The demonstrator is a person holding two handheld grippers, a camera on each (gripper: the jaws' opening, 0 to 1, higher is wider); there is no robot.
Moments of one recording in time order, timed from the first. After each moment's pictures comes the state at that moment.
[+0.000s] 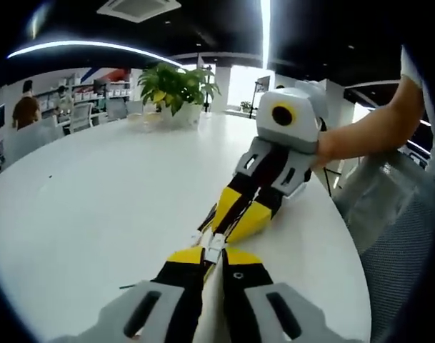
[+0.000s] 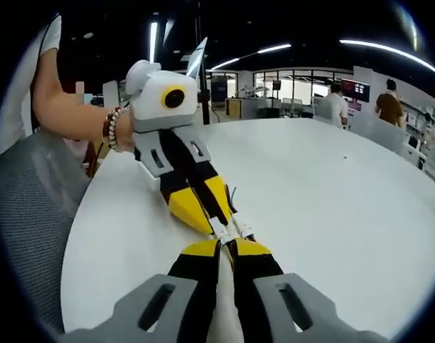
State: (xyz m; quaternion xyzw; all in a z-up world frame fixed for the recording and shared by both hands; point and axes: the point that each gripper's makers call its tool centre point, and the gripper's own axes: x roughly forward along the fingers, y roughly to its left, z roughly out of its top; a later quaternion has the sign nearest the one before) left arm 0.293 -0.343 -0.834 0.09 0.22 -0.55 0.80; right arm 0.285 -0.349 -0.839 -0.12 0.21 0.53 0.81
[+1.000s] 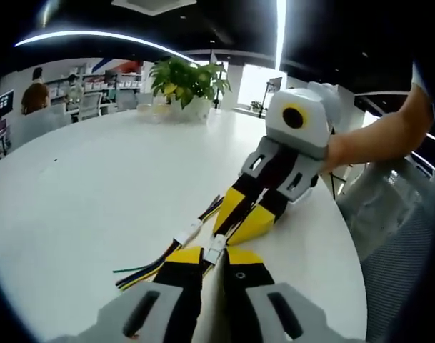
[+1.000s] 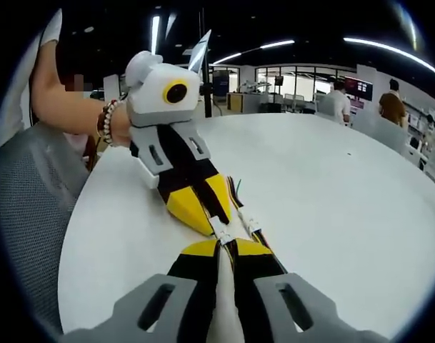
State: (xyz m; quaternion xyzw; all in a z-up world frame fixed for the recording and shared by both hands) left arm 0.290 -0.341 -0.844 0.08 0.25 -0.53 0.81; right arm 0.282 -0.347 -0.848 -0.14 0.22 0.53 0.80
